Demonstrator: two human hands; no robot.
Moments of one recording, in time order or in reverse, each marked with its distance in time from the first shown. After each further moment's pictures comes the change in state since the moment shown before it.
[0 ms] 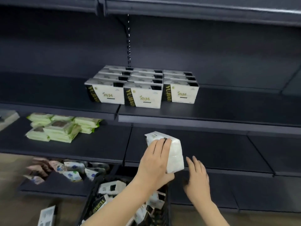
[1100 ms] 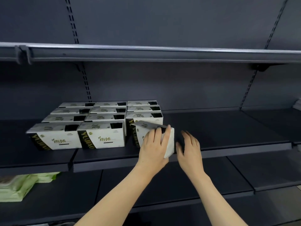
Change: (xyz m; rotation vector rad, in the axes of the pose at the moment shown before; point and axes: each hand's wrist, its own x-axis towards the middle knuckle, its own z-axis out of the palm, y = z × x) left_hand 0.192 0.015 0.066 0.244 0.164 0.145; right_hand 0.173 0.032 -0.114 0.240 0.490 -0.096
